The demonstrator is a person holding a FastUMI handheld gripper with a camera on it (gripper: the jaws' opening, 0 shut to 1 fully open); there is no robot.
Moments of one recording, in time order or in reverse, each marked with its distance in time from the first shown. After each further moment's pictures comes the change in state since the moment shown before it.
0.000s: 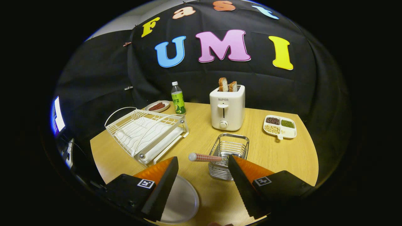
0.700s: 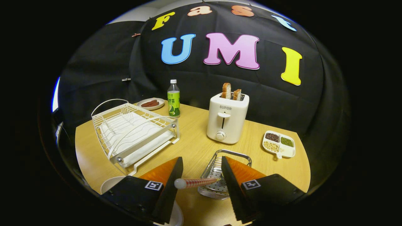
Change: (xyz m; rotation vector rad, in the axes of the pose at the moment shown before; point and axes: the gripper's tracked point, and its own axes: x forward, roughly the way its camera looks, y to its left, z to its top) arm 0.049 -0.010 0.015 -0.126 -0.033 -0.045
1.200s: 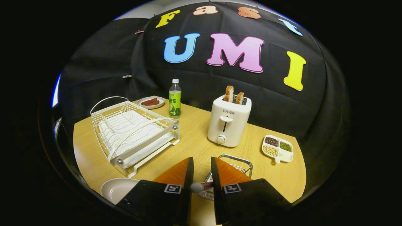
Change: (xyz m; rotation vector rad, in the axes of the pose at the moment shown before) arm 0.002 -0.001 0.011 -0.051 0.011 -0.033
